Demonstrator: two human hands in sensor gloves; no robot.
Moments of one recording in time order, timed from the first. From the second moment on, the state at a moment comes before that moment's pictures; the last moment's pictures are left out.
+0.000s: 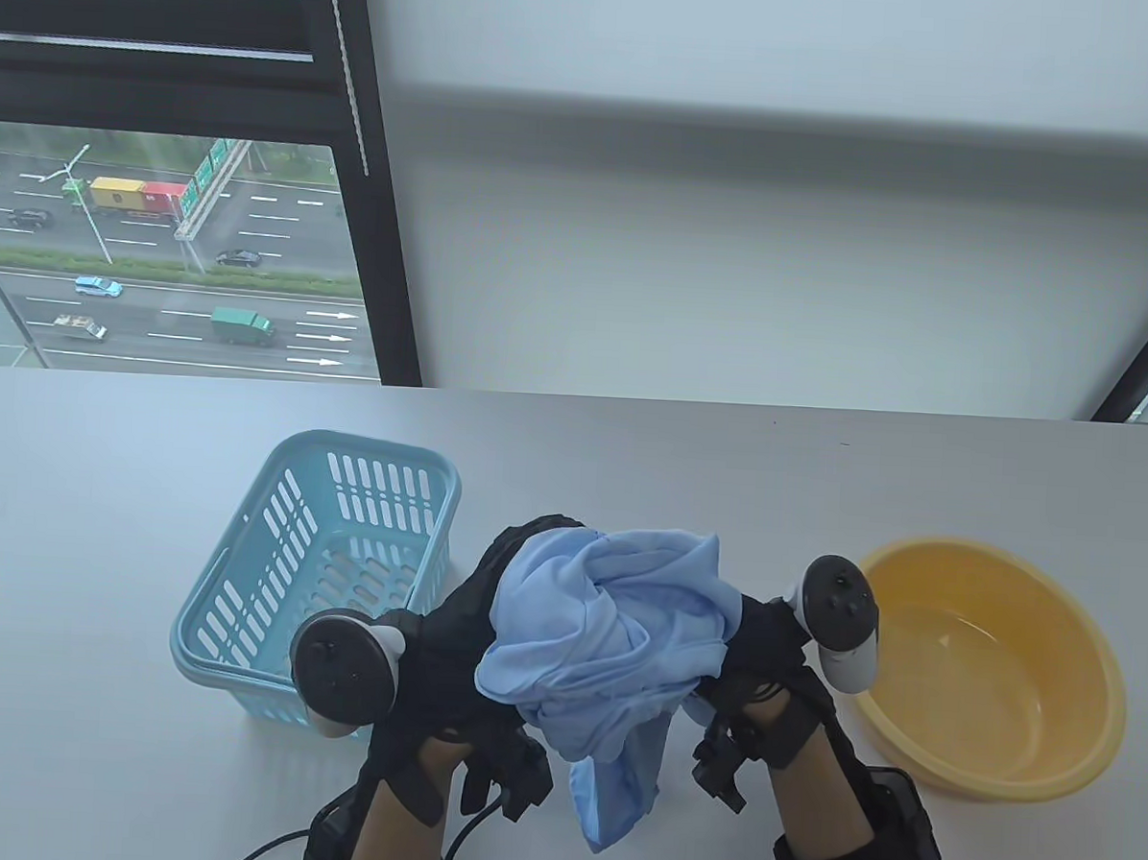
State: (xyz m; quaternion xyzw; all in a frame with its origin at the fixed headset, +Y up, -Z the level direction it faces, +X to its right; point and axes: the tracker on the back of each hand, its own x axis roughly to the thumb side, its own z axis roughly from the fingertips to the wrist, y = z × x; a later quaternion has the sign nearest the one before) left_hand -0.134 -0.547 -0.279 0.20 -0.37 0.51 0.75; right_hand 0.141 -0.617 -0.350 0.32 0.02 0.72 0.61
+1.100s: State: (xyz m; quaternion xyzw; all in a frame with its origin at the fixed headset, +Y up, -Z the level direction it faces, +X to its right) left_hand -0.084 -0.566 -0.290 0.09 -0.39 0.41 0.82; right_hand 0.189 -0.562 -0.298 0.24 -0.26 0.78 0.52
